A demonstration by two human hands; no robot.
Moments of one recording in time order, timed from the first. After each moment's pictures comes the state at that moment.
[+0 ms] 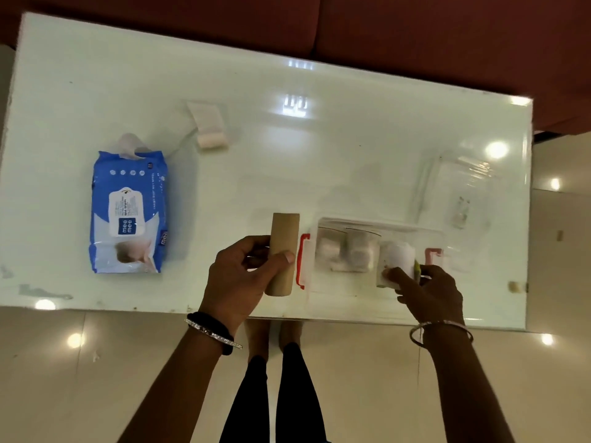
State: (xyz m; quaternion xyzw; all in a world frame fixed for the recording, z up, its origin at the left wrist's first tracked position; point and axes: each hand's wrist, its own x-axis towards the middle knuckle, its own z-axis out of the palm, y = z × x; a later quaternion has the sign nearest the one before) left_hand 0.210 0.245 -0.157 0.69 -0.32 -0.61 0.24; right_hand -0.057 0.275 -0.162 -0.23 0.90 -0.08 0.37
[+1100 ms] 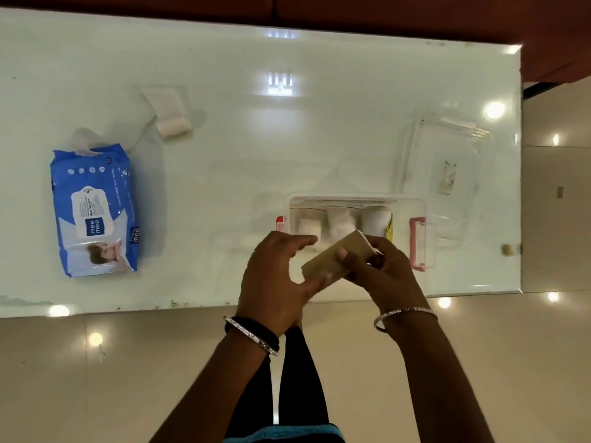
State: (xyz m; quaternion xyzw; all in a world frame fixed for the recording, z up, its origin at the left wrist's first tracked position) left_hand 0.140 0.263 -0.145 0.63 -0.59 -0.49 0.14; right_hand -0.033 0.287 -0.159 -0.16 0.76 -0.27 0.57
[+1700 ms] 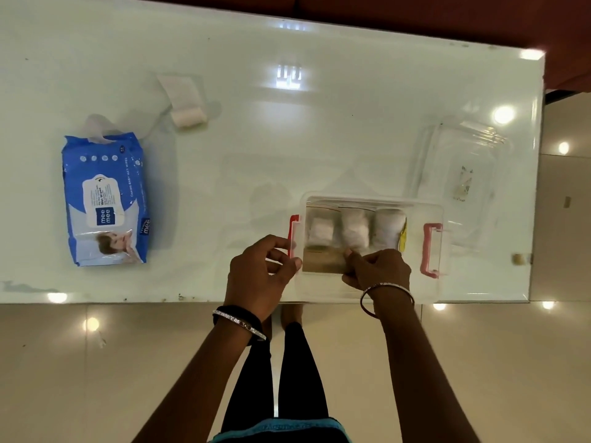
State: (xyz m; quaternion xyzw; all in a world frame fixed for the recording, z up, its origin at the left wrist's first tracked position) left_hand 0.174 0.264 -0.178 0.69 -0.42 -0.57 0.13; right_hand -0.015 0.271 -0.199 -0.19 0.88 -0.03 0.42
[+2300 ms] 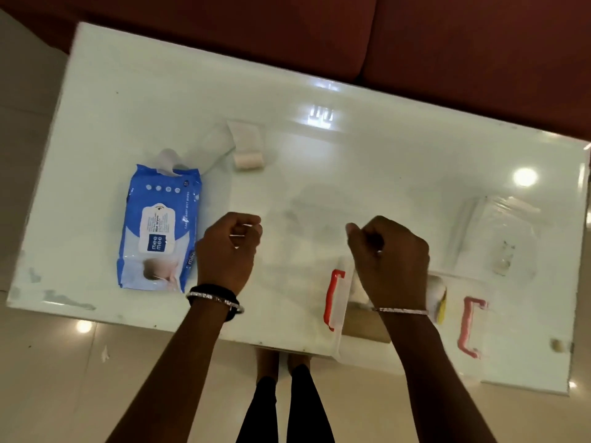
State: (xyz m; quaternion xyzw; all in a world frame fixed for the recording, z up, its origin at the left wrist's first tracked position) left_hand 0.263 0.180 -0.195 0.76 -0.33 -0.46 0.30; right_hand 0.059 0.168 -0.155 -0.59 0.76 -0.14 0.21
